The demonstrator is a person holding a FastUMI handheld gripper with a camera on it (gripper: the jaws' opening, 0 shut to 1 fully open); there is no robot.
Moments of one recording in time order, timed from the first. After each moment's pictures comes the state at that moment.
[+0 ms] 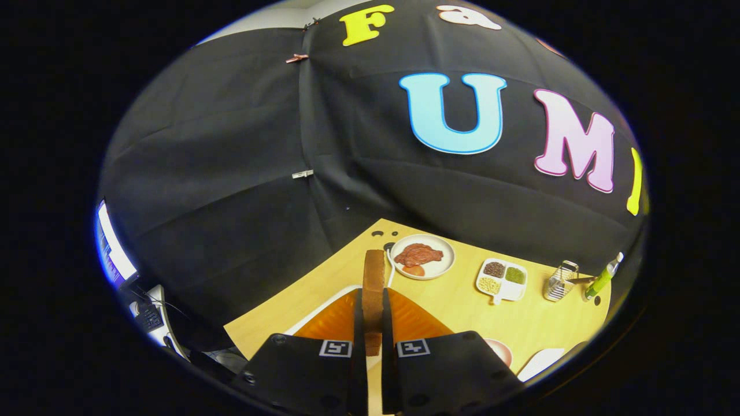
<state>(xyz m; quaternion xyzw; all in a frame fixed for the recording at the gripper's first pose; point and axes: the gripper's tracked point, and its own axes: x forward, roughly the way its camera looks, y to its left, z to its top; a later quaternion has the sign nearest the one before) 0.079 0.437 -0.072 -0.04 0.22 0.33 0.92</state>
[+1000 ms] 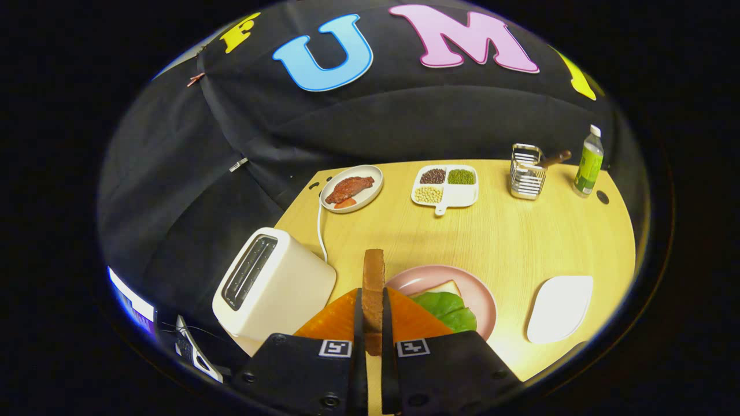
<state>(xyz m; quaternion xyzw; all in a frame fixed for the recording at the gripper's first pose) 0.107 0.279 -0.219 0.10 0.38 0.25 0.89</state>
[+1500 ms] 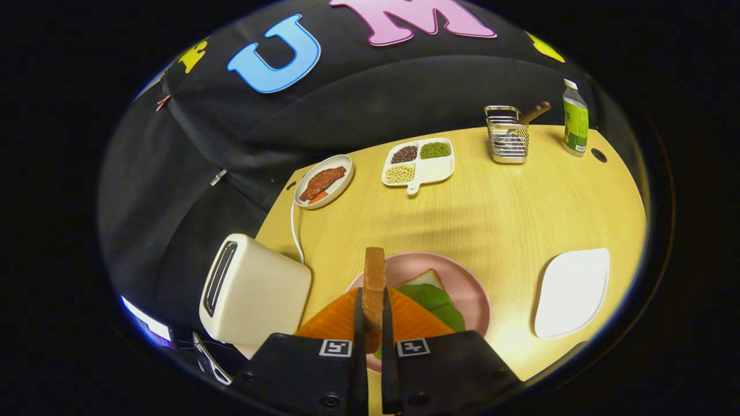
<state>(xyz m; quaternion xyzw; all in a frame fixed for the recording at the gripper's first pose) 0.133 0.241 -0.265 0.14 0.41 0.21 0.88</state>
